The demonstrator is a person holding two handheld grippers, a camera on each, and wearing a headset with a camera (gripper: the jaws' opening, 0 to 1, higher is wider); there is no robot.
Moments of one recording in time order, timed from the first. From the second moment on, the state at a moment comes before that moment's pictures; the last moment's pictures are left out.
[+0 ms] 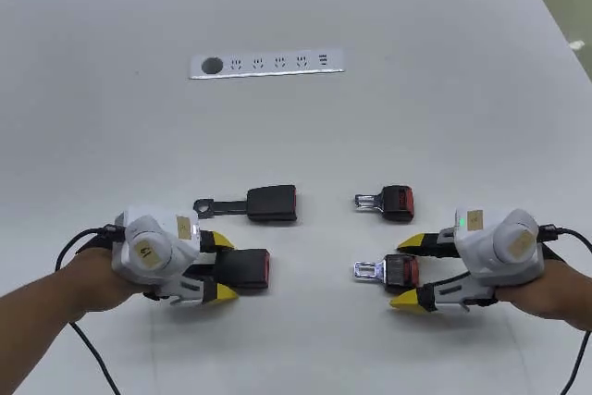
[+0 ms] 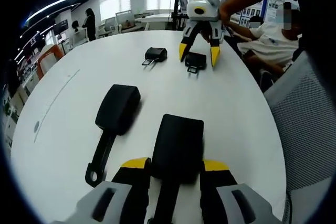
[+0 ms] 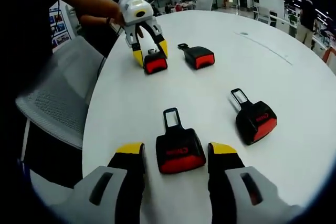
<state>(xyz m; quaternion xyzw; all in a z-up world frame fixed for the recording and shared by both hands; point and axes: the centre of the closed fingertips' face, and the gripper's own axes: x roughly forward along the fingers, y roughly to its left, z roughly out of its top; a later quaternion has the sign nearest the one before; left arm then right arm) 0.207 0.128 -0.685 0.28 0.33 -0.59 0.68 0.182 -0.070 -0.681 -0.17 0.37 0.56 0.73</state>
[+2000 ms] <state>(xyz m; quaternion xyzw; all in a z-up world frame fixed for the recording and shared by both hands) 0.204 0.132 -0.692 0.31 0.37 -0.58 0.65 0.190 -0.028 -0.690 -0.28 0.37 0.58 0.67</state>
